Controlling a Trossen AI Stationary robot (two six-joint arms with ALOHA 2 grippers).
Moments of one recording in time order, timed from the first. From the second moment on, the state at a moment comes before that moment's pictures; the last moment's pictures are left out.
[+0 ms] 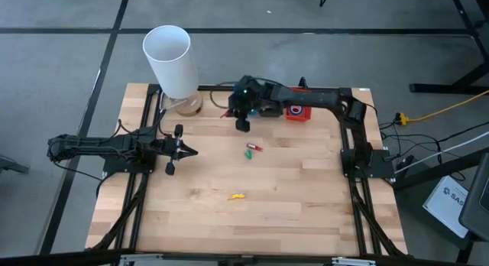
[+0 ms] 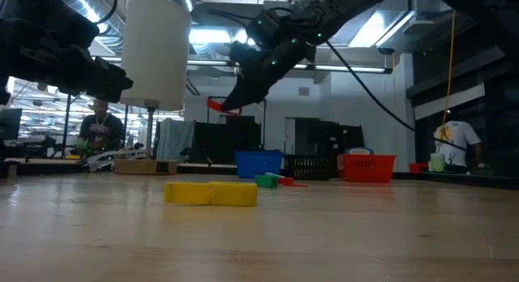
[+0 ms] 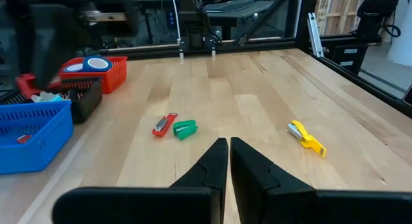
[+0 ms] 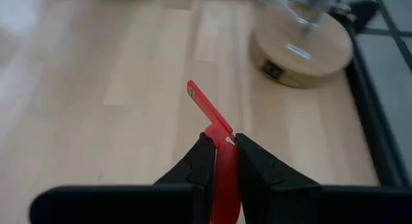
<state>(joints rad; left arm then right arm) 0.10 0.23 0.01 0.05 0.15 0.07 -0.34 2.06 1.65 -0.33 -0.27 -0.31</state>
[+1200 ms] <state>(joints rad) 0.10 0.23 0.01 0.05 0.15 0.07 -0.63 2.05 1.39 -0.14 -0.28 -0.11</state>
